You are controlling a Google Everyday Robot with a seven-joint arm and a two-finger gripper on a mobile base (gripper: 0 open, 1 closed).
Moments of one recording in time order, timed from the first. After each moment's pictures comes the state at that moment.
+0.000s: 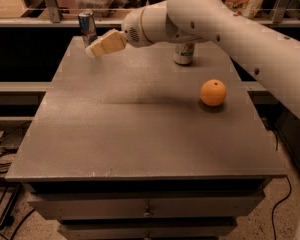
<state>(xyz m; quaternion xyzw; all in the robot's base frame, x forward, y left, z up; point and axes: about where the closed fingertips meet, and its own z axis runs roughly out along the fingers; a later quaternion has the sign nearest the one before) 0.696 0.117 0.963 -0.44 0.70 0.25 0.50</state>
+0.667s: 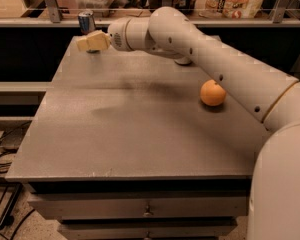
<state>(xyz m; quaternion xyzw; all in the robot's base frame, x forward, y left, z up) 0.753 0.163 0.941 -0.37 0.68 0.32 0.54</state>
